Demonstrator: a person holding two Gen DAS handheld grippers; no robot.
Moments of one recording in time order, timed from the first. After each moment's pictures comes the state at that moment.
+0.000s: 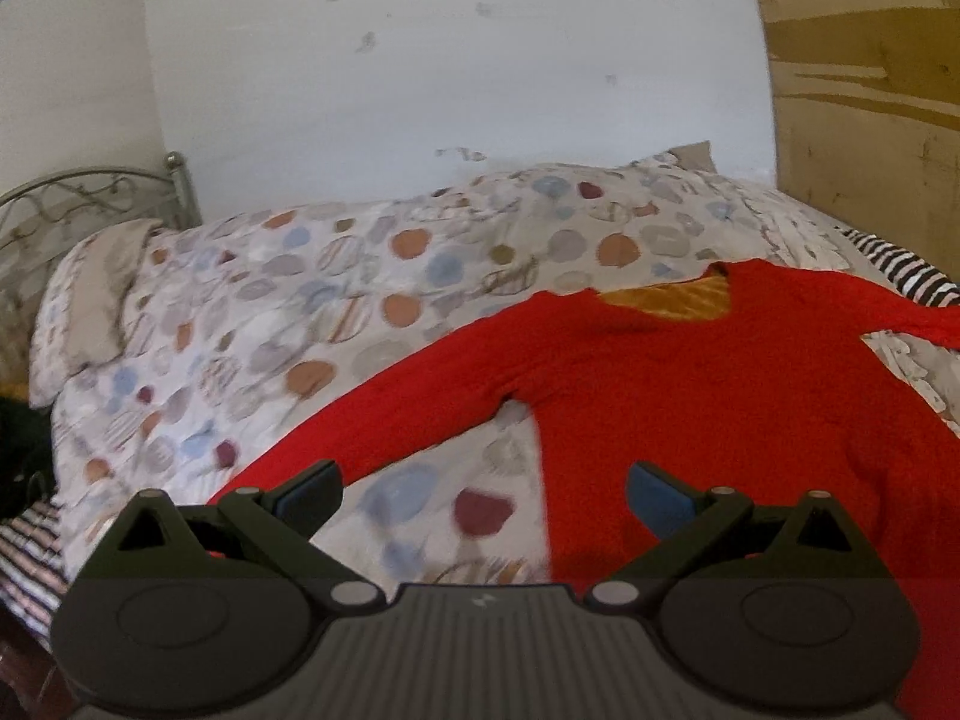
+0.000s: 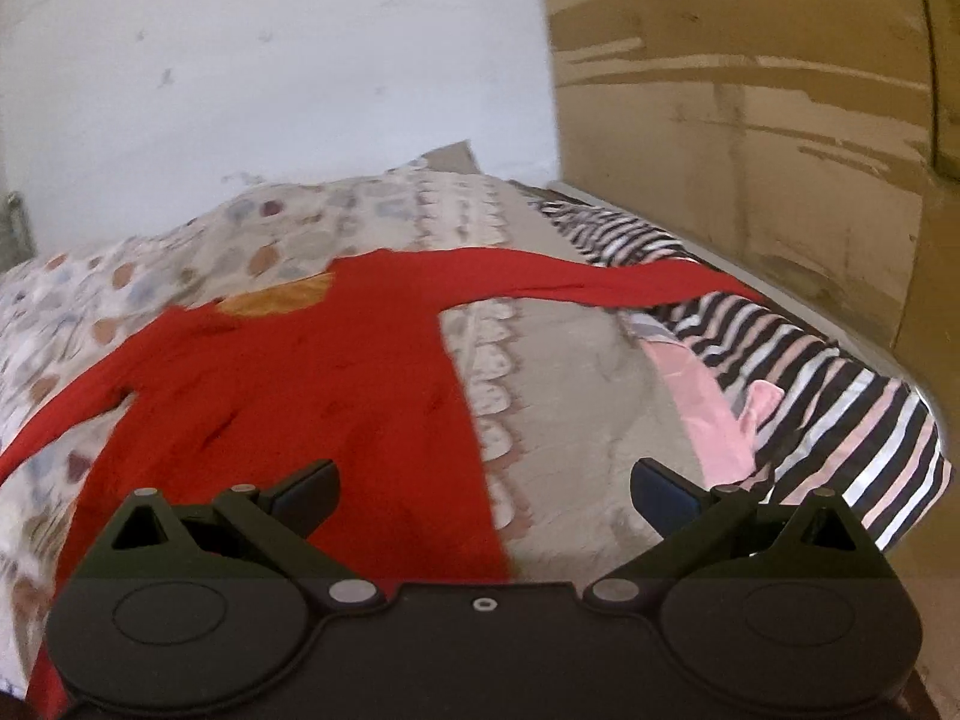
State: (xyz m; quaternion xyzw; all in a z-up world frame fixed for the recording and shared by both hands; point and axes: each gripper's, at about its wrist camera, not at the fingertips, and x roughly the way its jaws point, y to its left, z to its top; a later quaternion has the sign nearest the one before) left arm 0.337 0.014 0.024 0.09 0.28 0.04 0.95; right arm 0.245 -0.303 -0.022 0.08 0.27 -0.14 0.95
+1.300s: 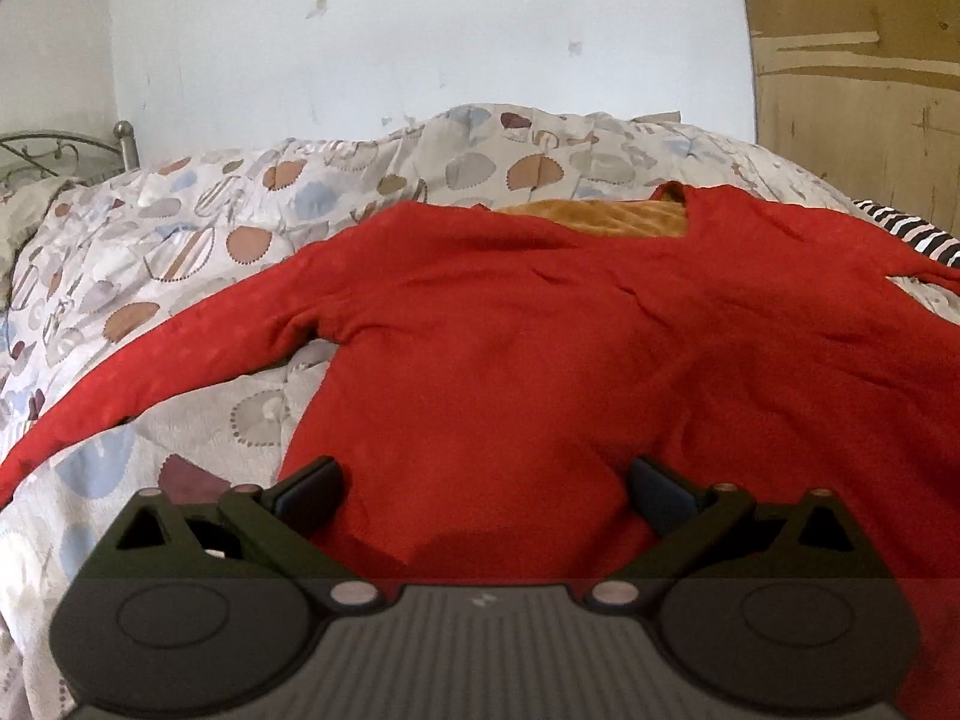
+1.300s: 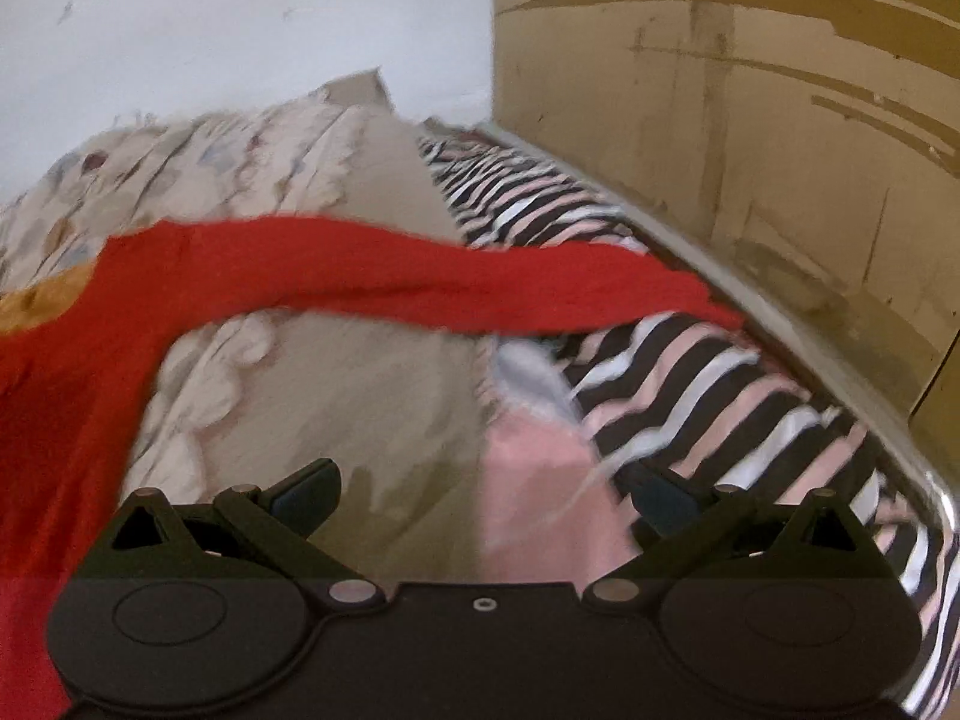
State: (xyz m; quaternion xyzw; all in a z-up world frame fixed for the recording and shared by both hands) left arm 0.431 -0.061 -0.121 0.06 0.28 0.01 0.96; right arm 0.423 -0.489 -0.084 0.05 0.33 -0.20 0.92
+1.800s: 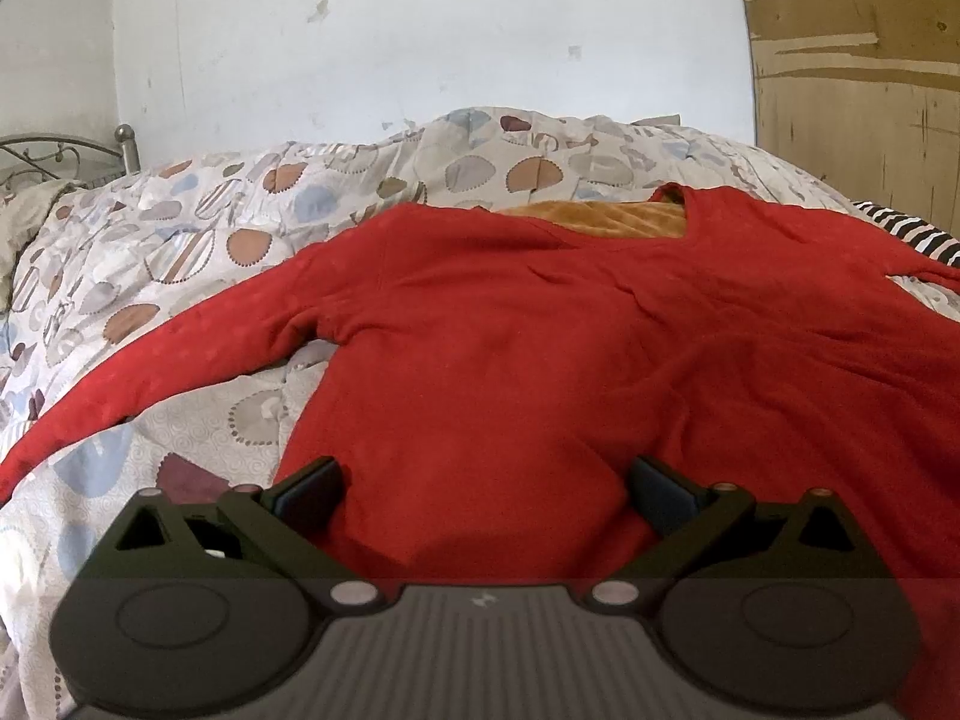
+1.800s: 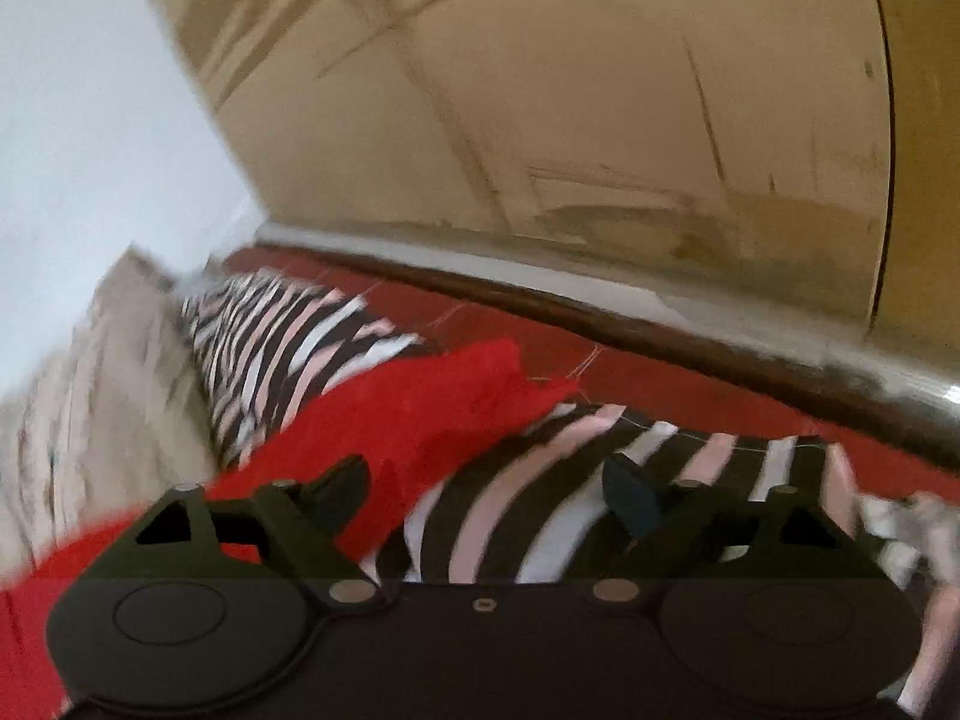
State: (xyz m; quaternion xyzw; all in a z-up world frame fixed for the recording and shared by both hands) left arm 0.430 -0.061 -0.123 0.06 0.28 0.01 0.96; right arm 0.482 -0.665 -0.108 0.33 0.24 -0.35 0.84
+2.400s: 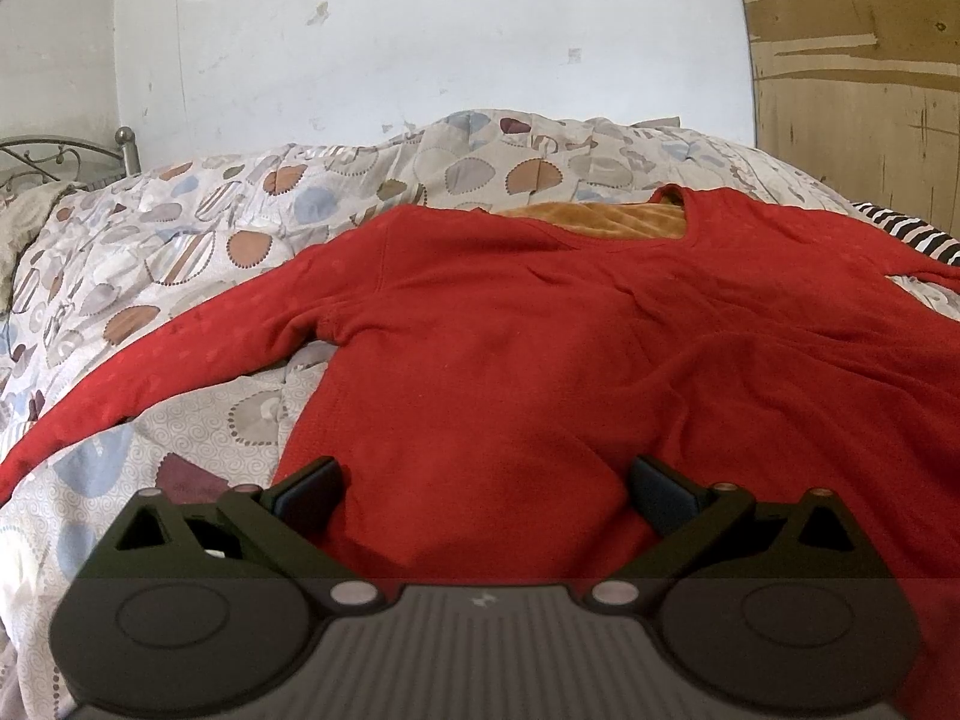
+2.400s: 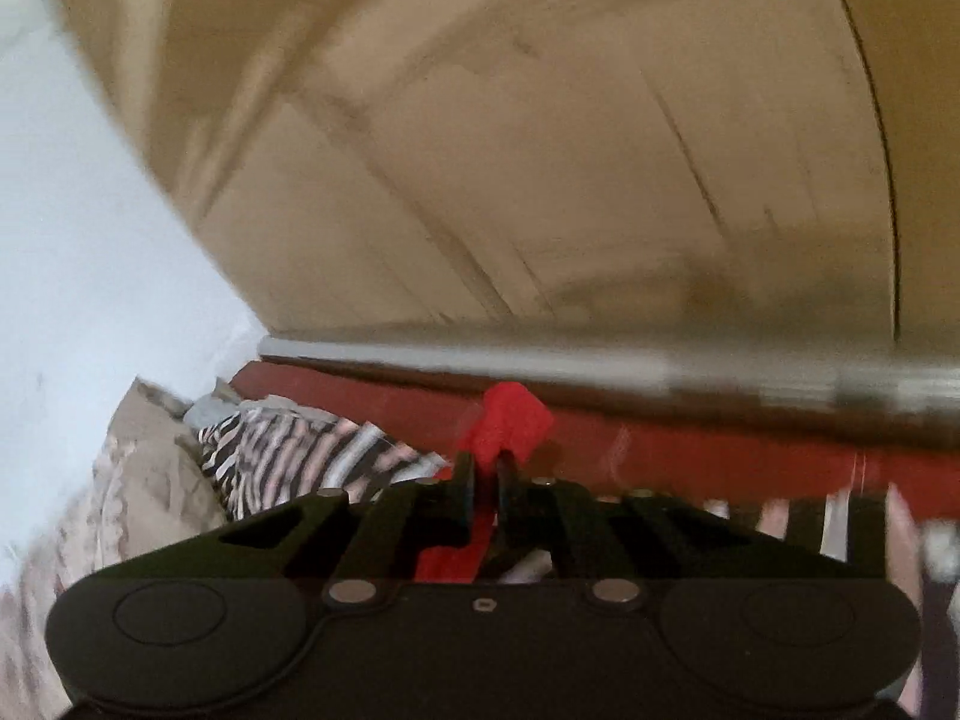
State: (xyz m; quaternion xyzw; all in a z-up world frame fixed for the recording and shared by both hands) left arm 0.429 -0.063 -0.123 0.06 0.28 0.01 0.96; right arm 0.494 -0.644 -0.069 0.27 0.14 -0.36 0.88
